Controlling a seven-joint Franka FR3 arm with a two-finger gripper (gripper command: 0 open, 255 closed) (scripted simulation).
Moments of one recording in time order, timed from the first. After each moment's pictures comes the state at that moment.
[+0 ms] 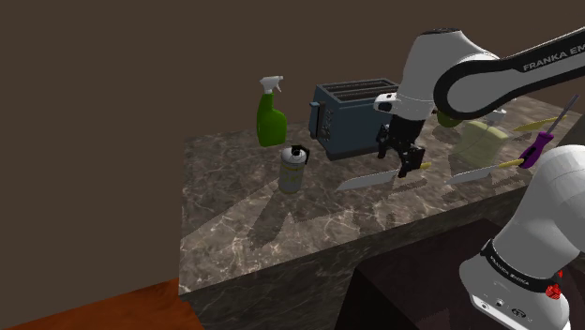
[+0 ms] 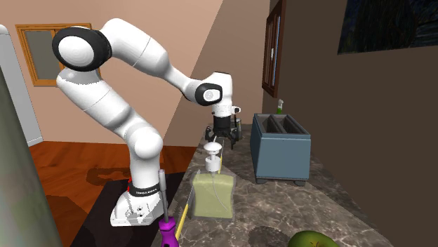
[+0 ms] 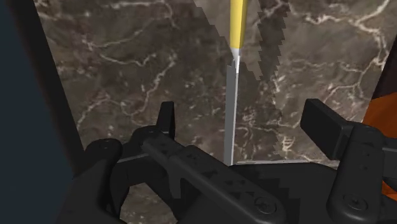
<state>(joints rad) 0.40 -0.63 -0.24 -2.80 -0.15 2.19 -0.94</state>
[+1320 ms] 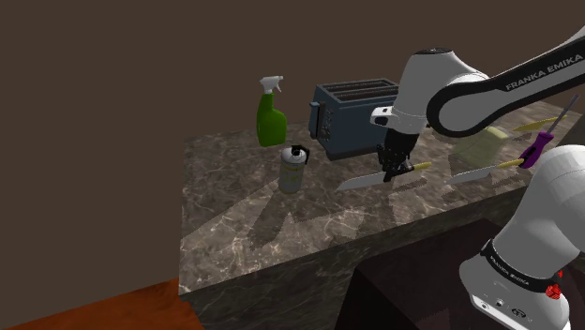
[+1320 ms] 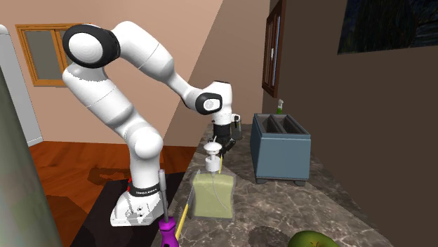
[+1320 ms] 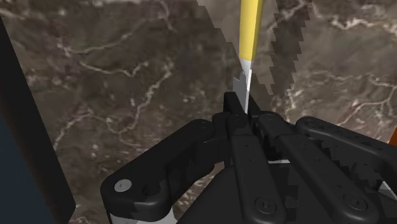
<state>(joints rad) 0.41 -0.56 -0.26 -2.85 -0.16 2.32 -0.95</state>
